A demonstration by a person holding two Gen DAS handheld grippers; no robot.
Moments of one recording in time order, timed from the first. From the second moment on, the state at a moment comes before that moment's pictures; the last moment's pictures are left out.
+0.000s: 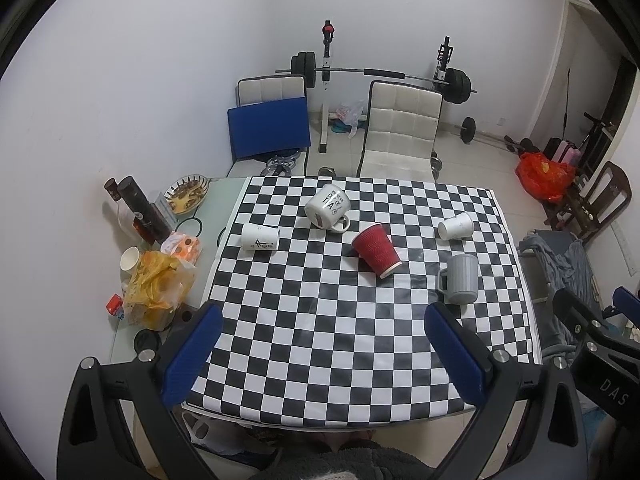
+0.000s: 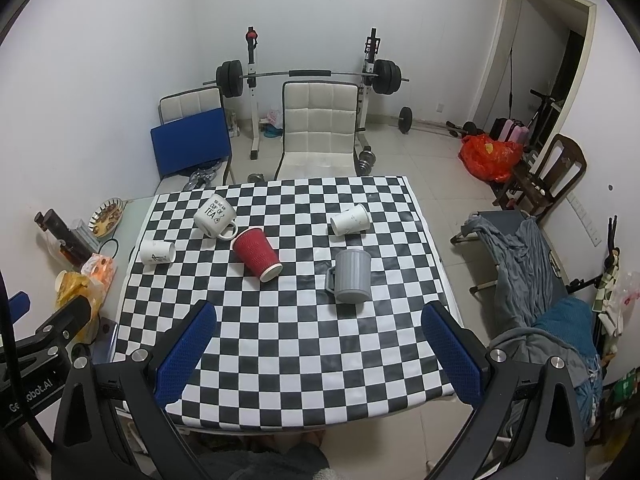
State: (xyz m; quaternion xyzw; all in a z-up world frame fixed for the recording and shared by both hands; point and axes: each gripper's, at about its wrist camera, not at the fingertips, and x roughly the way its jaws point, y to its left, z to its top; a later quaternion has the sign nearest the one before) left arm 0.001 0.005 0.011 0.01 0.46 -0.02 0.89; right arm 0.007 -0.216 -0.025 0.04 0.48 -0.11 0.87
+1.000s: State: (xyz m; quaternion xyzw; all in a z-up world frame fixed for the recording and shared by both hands) left arm 0.001 -0.010 0.026 0.01 0.45 -0.02 0.89; right arm 0.004 -0.217 -0.018 0.04 0.47 -0.12 0.87
